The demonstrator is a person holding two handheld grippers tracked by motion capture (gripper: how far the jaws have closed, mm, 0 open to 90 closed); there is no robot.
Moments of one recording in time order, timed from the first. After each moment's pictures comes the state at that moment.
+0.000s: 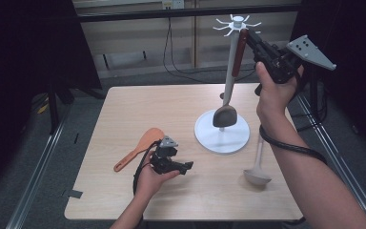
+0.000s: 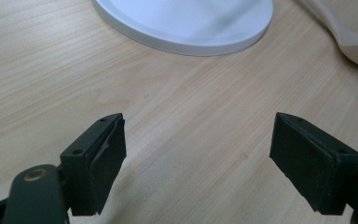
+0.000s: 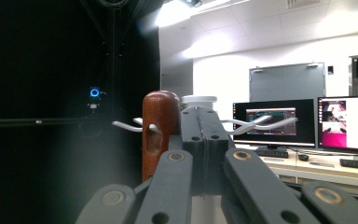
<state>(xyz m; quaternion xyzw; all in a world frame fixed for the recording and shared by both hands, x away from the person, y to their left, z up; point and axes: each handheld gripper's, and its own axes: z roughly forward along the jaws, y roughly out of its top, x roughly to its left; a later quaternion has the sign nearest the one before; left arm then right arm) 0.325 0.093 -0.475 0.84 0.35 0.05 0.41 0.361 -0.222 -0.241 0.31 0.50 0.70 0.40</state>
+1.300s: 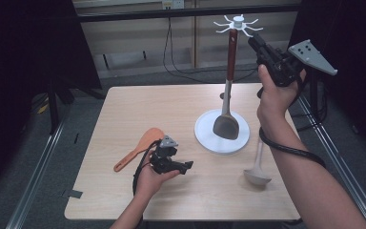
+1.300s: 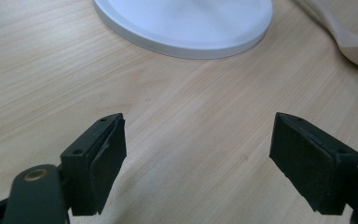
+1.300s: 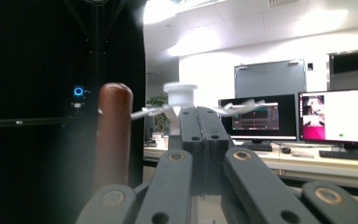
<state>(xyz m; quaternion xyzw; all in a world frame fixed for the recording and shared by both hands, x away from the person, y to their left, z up) 0.325 0.093 -0.473 0.85 0.34 0.06 0.41 0.357 -0.228 -0.247 0.33 0.49 0.69 0.42</state>
